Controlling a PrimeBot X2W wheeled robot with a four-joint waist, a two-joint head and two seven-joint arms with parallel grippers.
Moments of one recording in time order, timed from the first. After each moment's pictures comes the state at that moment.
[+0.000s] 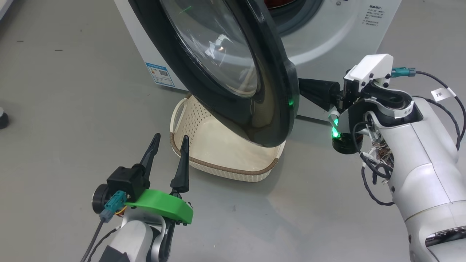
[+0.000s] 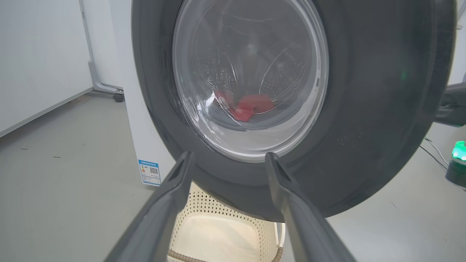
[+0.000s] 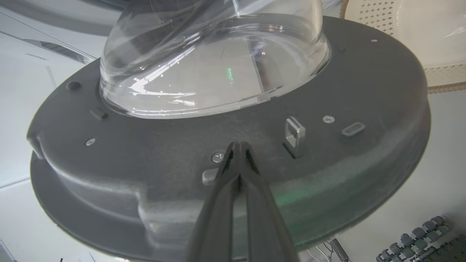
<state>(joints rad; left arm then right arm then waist) -0.26 0.03 -0.42 0.25 -0.50 0.08 -0.25 -0.83 -0.07 0.22 0.73 1.72 -0.10 0.77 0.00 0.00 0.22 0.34</state>
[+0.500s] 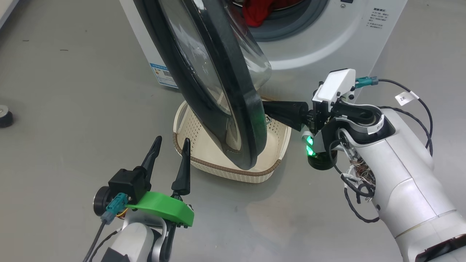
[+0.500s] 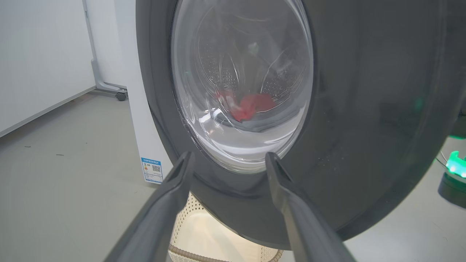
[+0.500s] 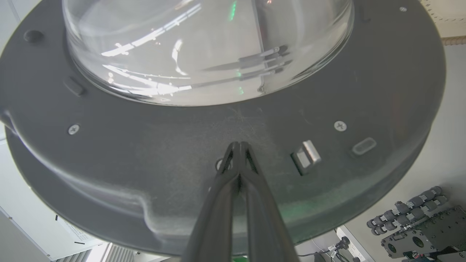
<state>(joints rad) -0.25 0.03 -0.43 0.25 -0.50 0.07 -0.25 -0.77 -0.07 0.43 0.63 1.87 -0.11 0.77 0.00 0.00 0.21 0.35</state>
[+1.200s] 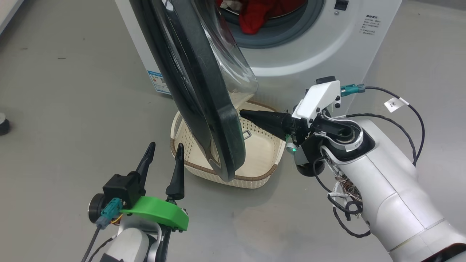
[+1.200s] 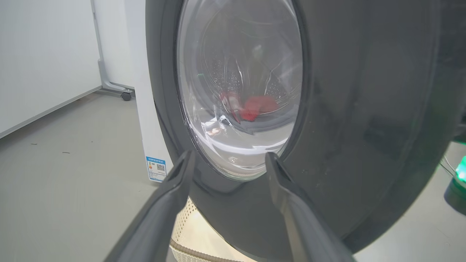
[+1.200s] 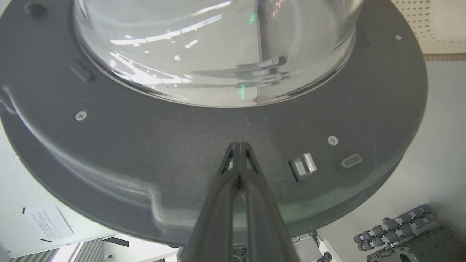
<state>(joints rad) -0.23 0.03 -0.40 0.26 -0.50 0.07 -0.25 -0.72 -0.07 0.57 0.53 1.88 -0.07 0.62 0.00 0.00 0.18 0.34</state>
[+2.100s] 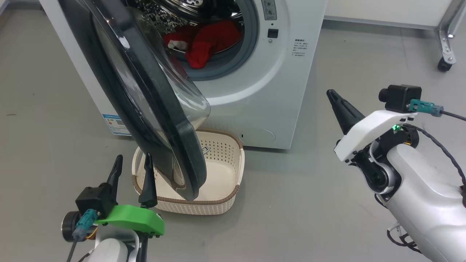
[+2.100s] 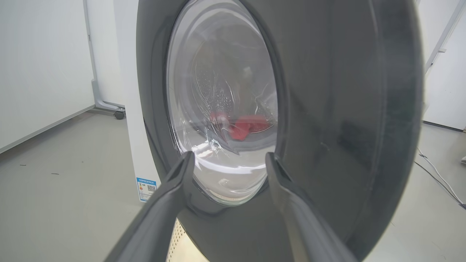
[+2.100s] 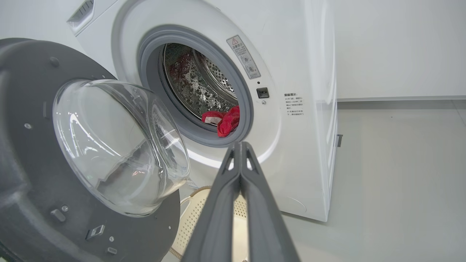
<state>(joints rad) -0.17 0.03 -0.26 0.27 -0.45 0.07 -0.25 -0.61 -0.34 0.73 0.44 1.10 0.10 -0.08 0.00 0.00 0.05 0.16</state>
